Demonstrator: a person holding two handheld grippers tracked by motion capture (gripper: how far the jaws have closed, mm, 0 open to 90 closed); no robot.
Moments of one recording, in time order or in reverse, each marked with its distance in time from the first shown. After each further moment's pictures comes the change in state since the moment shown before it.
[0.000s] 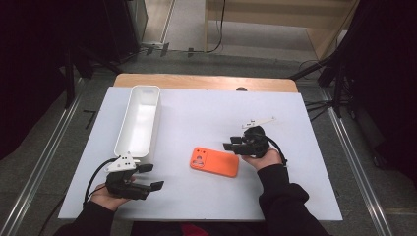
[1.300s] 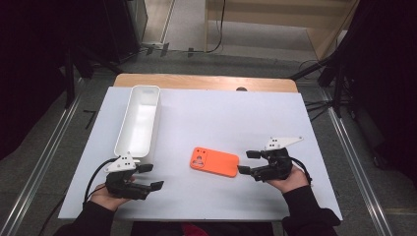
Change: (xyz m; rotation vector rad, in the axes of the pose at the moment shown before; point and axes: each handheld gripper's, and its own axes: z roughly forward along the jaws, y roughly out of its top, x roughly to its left) left arm 0.000 0.000 0.000 0.000 0.002 0.004; right arm 0.023 -0.050 -0.065 -0.055 0.110 -0.099
